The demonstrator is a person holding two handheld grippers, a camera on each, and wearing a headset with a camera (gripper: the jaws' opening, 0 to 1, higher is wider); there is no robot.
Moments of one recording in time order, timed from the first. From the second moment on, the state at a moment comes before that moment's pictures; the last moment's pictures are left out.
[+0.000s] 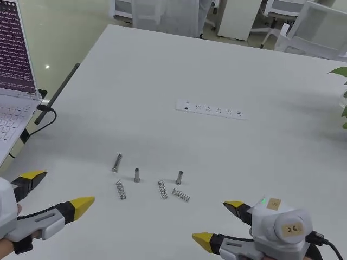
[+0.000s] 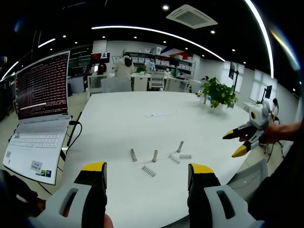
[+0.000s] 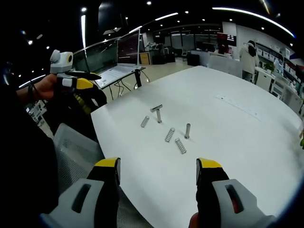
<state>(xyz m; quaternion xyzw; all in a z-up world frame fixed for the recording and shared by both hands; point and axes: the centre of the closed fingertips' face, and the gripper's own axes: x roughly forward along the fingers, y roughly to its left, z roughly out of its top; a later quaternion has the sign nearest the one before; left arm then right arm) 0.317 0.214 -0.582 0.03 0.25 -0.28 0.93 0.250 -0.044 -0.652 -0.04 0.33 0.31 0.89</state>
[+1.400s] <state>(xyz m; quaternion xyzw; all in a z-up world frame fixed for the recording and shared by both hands) 0.327 0.214 -0.592 0.03 0.25 -0.32 0.91 0.234 -0.046 -0.655 -0.03 0.34 0.26 0.90</state>
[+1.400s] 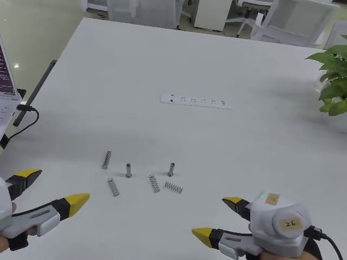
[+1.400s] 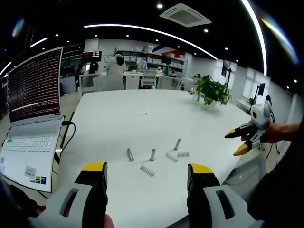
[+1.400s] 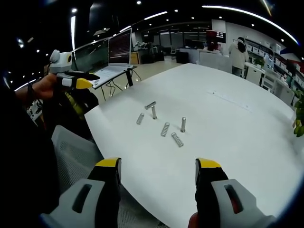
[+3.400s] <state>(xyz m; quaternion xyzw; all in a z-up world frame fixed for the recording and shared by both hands) 0.387 0.198 -0.602 0.07 0.25 -0.36 0.90 0.243 -0.047 -0.652 -0.03 0.35 0.25 0.90</state>
